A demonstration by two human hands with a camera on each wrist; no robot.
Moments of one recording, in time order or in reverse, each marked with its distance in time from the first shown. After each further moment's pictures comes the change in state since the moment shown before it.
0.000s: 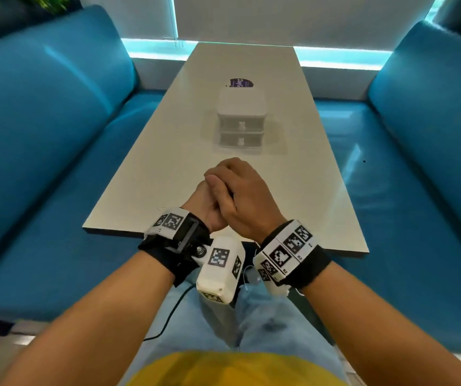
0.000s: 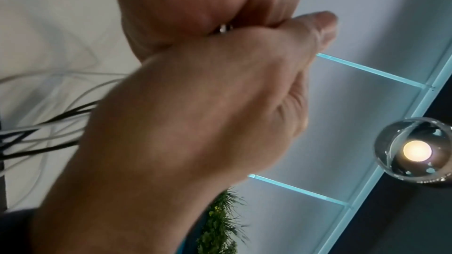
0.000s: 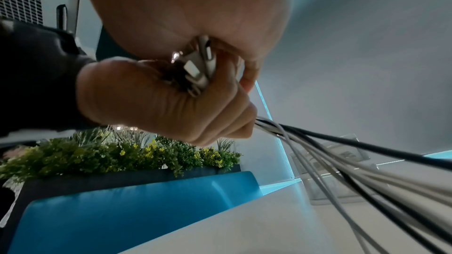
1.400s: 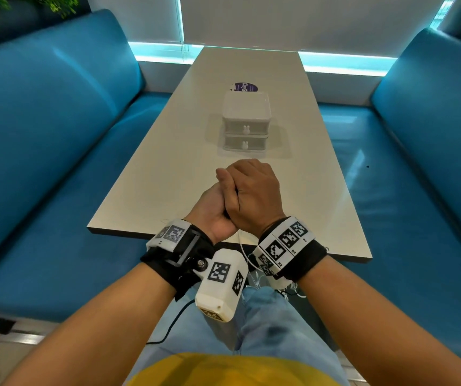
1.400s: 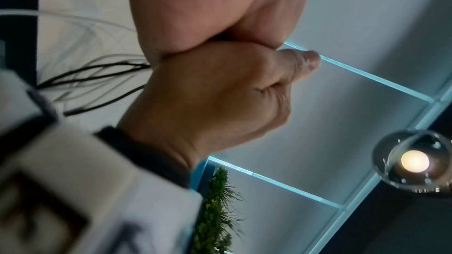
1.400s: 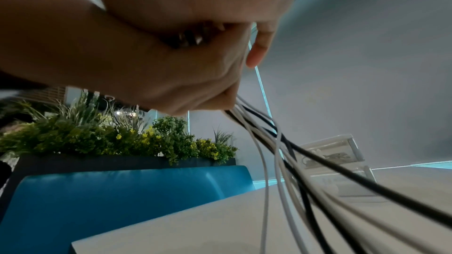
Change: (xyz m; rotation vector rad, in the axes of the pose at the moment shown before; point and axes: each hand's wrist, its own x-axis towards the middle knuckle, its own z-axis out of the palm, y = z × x) left_hand -0.008 -0.001 -0.001 -0.197 -0.180 -0.118; right_hand 0.008 0.011 0.007 -0.296 0.182 -0.104
